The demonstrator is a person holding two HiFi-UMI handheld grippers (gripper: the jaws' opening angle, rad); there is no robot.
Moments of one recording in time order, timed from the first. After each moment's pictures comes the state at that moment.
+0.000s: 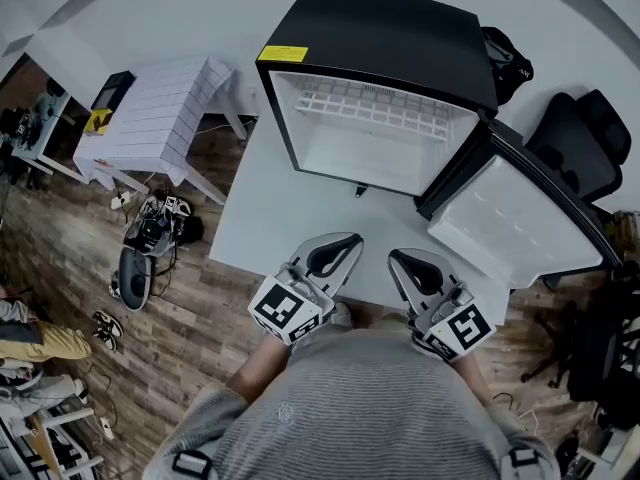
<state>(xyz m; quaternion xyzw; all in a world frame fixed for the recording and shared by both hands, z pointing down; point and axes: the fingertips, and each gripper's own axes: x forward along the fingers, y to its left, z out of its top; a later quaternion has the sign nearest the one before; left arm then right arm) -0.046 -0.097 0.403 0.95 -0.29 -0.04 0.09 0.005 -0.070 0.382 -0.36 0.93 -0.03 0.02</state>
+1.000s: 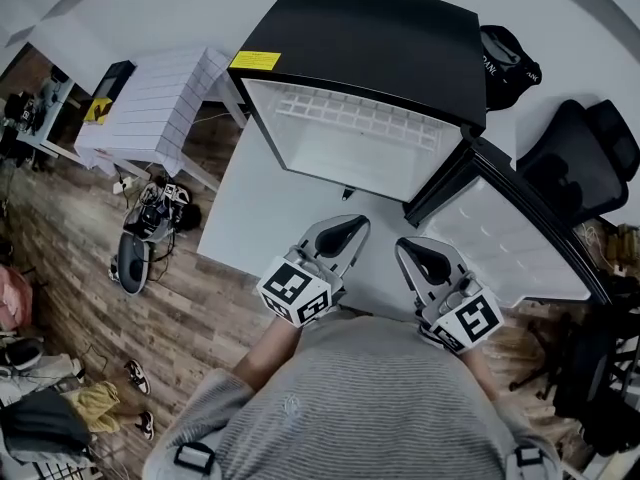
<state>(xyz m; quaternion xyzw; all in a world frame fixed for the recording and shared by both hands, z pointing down) 0.018 -0.159 0.415 0.93 -0.33 -0.04 0.15 0.069 -0.120 0.373 -0.34 0.94 -0.03 0.01</state>
